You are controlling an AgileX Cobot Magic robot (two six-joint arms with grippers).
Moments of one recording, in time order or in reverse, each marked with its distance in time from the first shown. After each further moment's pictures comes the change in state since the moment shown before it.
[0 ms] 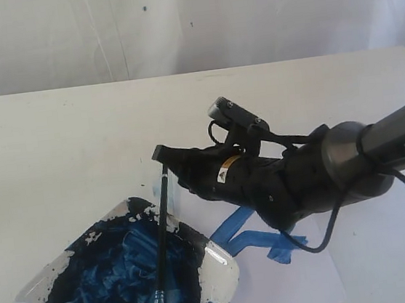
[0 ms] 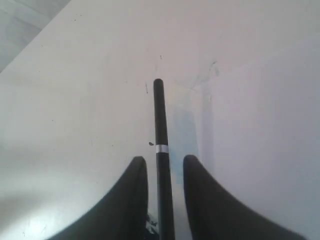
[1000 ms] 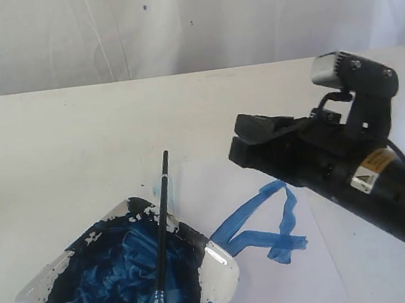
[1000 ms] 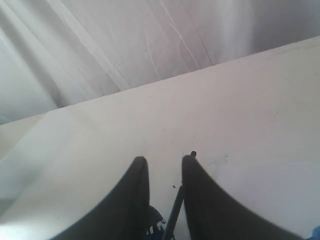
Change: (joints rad) left arm 0.000 0.000 0.000 -0.002 0.000 0.002; right arm 0.000 -0.635 0.464 0.006 -0.219 -0.391
